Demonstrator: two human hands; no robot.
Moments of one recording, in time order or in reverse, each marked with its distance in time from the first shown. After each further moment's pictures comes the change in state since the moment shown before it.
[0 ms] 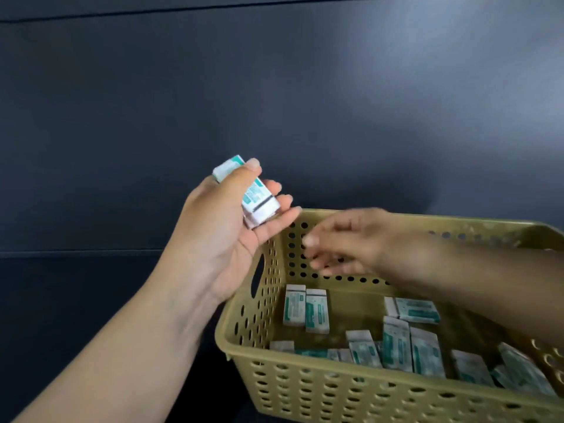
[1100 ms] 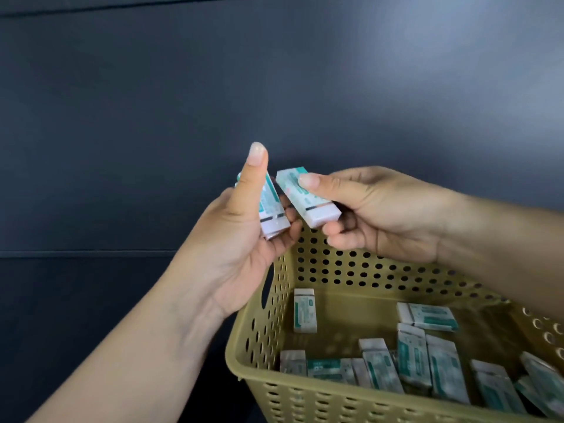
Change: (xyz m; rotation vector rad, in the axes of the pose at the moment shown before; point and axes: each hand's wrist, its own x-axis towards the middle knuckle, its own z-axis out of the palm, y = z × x) left_hand 0.011 -0.004 -0.009 0.114 -0.213 -0.081; right_hand 0.013 -0.040 -0.004 0.357 -0.066 -0.013
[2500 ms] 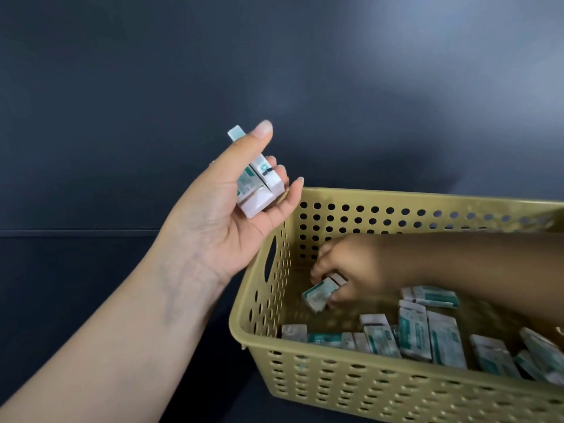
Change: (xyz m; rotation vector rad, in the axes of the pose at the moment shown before) left_hand 0.002 0.003 -0.004 -0.366 0.200 -0.084; right_hand 0.030 0.076 -0.019 -1.593 -0.401 0.036
